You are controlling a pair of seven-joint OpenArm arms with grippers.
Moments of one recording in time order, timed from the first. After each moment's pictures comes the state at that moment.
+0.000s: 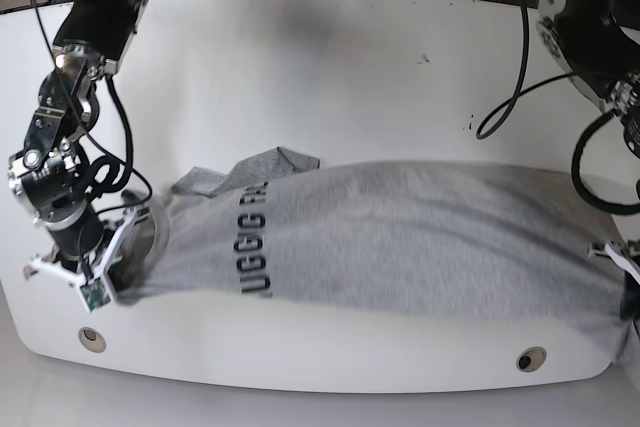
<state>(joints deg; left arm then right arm) -31.6 -23.9 -27.3 110.5 -23.6 -35.3 76.7 19.5 22.0 14.8 110.2 12.4 35.6 -62.6</state>
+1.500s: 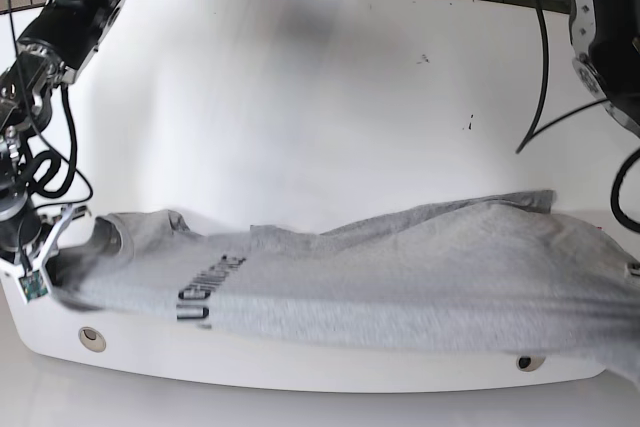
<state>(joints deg) -31.2 -29.8 -31.1 107.9 -36.7 -35.5 81.5 14.9 26.0 27.5 114.0 14.3 40.6 -69.6</state>
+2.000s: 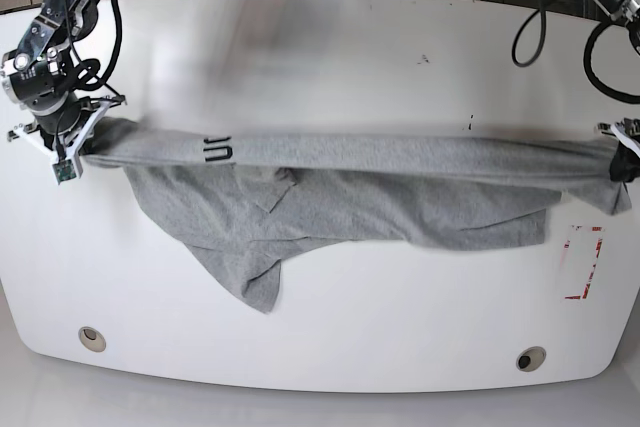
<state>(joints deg) 1.1 -26.3 -44.1 108.4 -43.8 -35.5 81.4 -6.4 14.7 36.9 113.8 13.9 40.7 -70.1</state>
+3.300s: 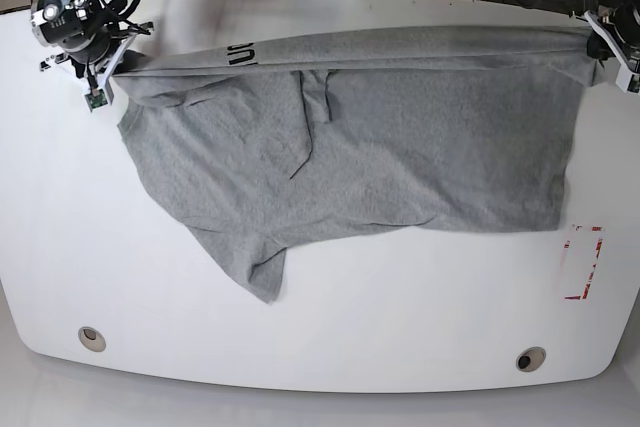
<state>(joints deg) 33.0 -25.2 -44.9 108.2 -38.5 -35.5 68.9 -22.8 10.2 36.7 113.8 13.6 40.6 -69.6</state>
